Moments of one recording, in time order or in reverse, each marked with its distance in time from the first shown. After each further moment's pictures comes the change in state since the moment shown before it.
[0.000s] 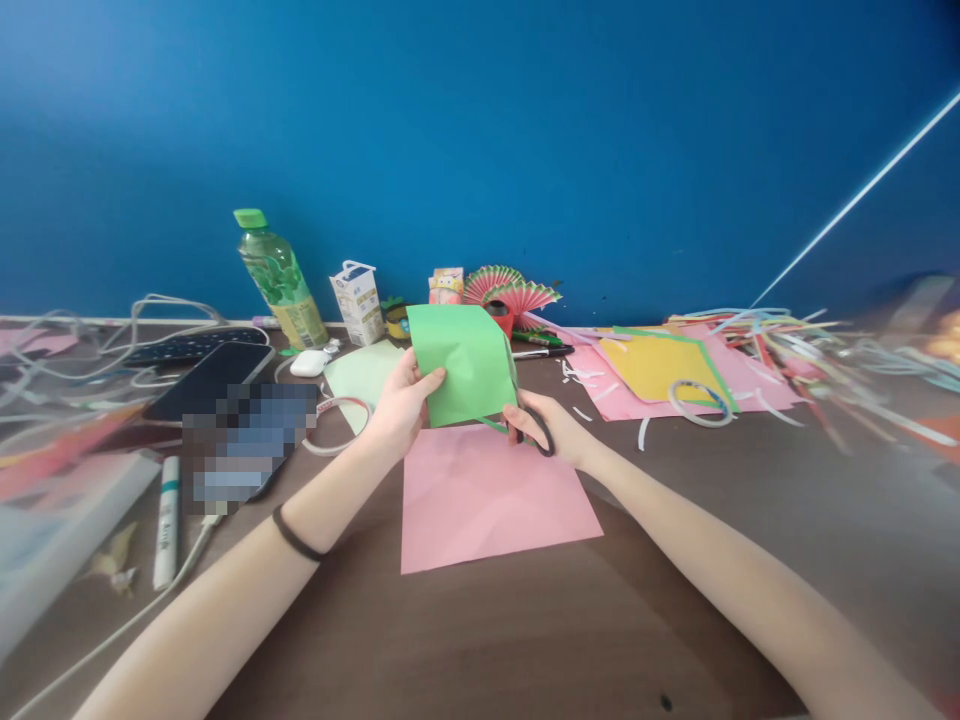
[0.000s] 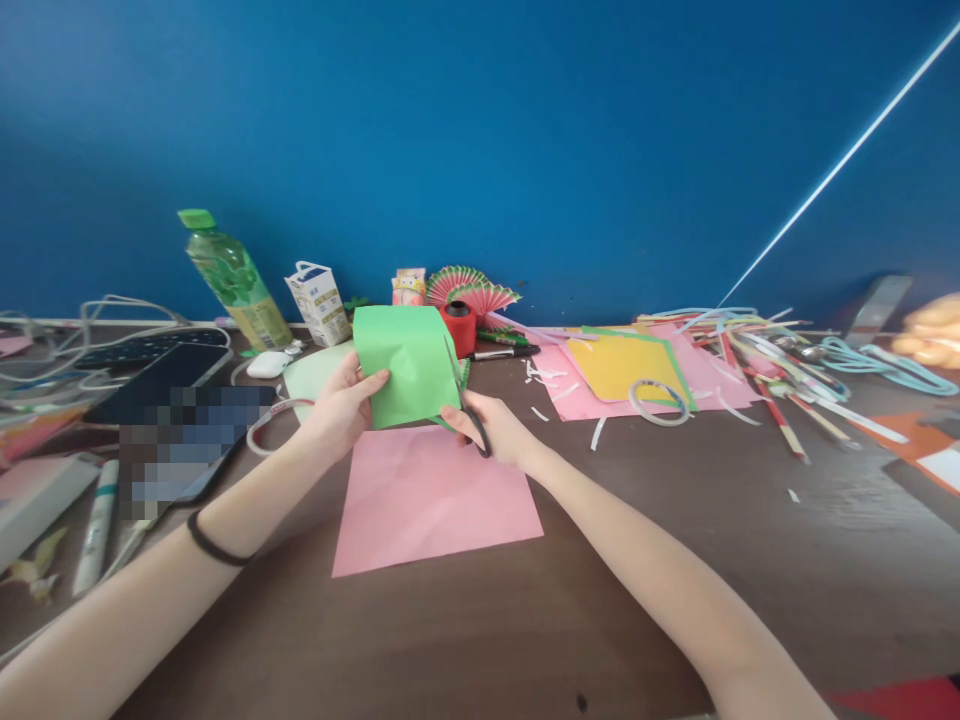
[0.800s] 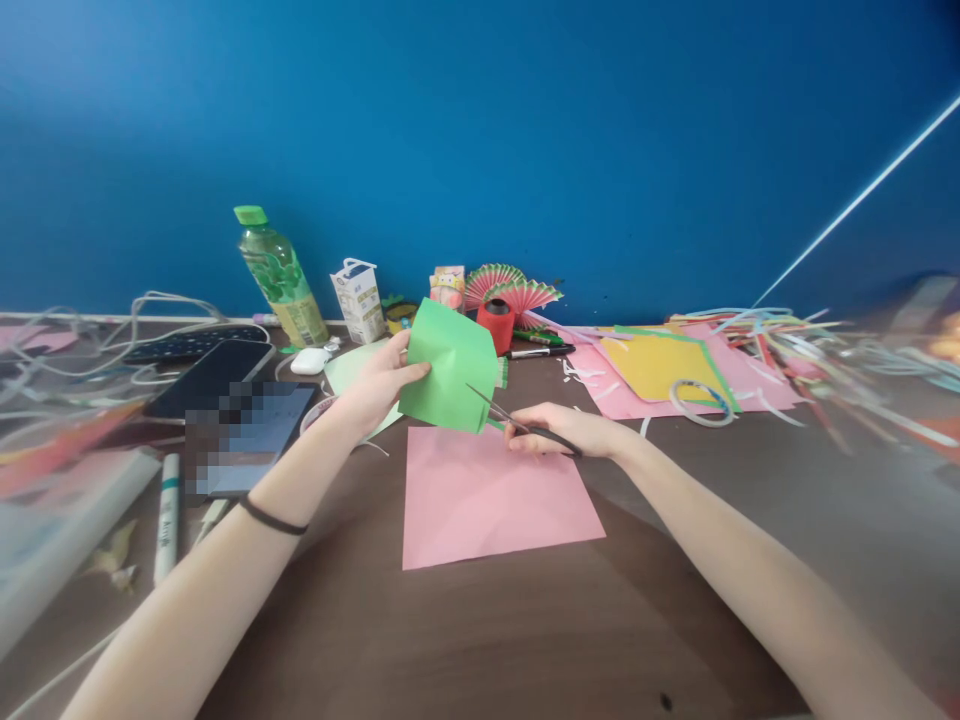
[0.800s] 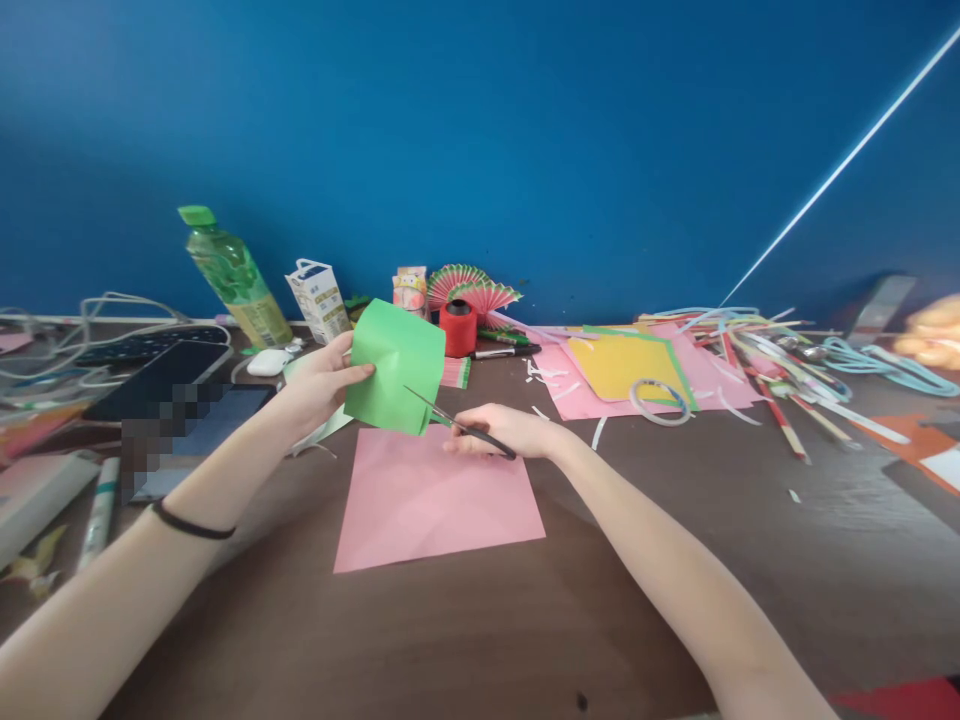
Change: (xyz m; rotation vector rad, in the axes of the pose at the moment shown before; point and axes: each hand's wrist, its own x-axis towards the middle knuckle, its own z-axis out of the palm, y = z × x) left_hand 0.009 0.027 -0.024 0.325 -0.127 -0.050; right_hand -0.002 -0.008 -0.027 -0.128 -0.438 0.110
